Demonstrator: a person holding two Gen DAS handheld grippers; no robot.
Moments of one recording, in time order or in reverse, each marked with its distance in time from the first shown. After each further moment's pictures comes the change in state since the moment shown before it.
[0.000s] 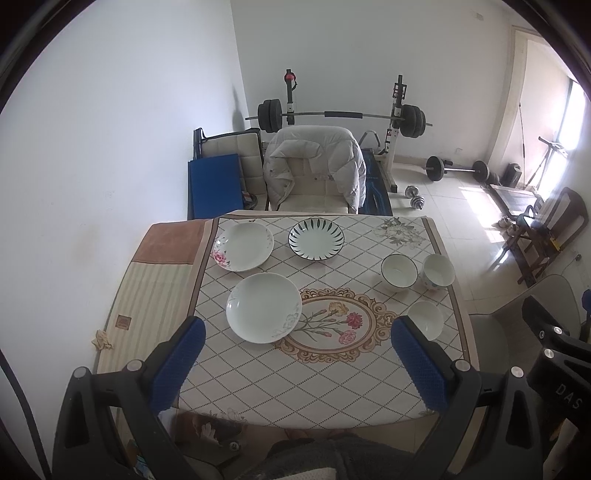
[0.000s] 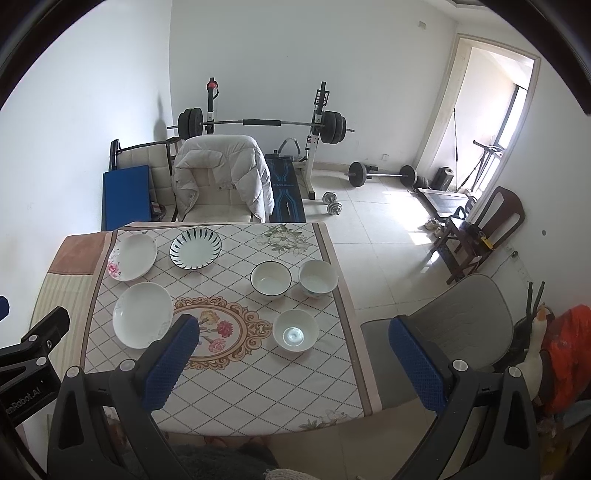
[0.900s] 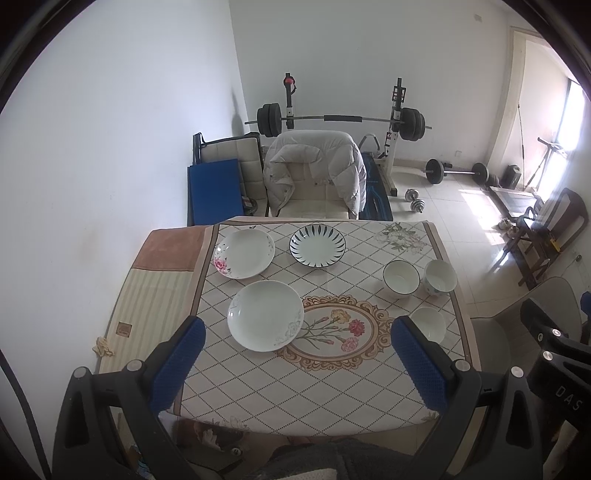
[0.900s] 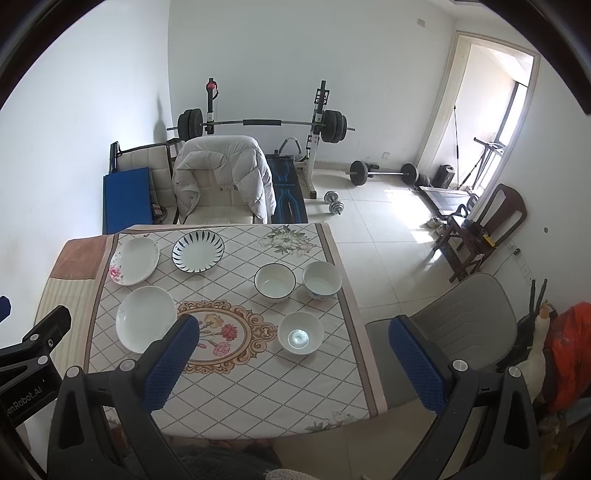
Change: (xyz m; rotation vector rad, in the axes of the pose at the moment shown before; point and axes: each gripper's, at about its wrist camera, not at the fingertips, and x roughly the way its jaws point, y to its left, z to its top) left arm -0.002 0.002 0.005 0.006 -0.018 0.003; right arm 0.007 0.004 0.004 0.013 0.002 0.008
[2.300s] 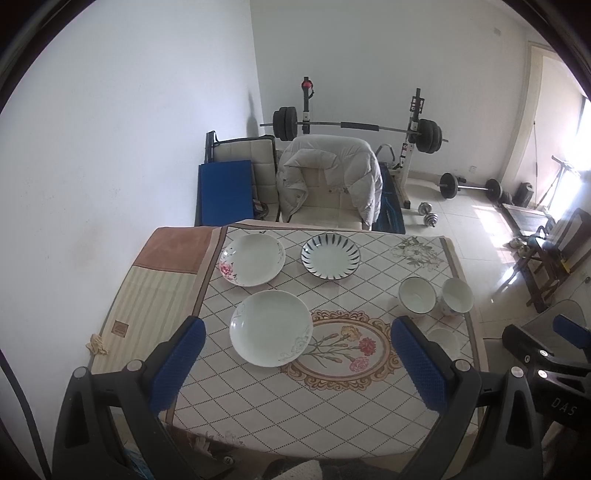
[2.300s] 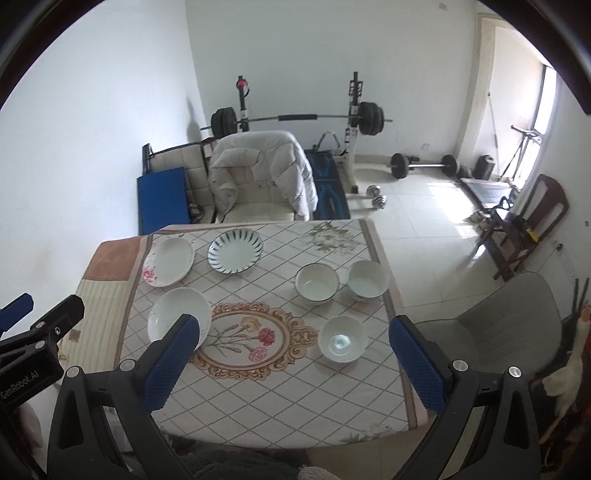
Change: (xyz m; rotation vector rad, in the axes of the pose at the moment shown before) left arm 0.054 0.024 0.008 -0.069 -0.020 0.052; right arm 0.058 -0.004 0.009 0.007 0.041 0.218
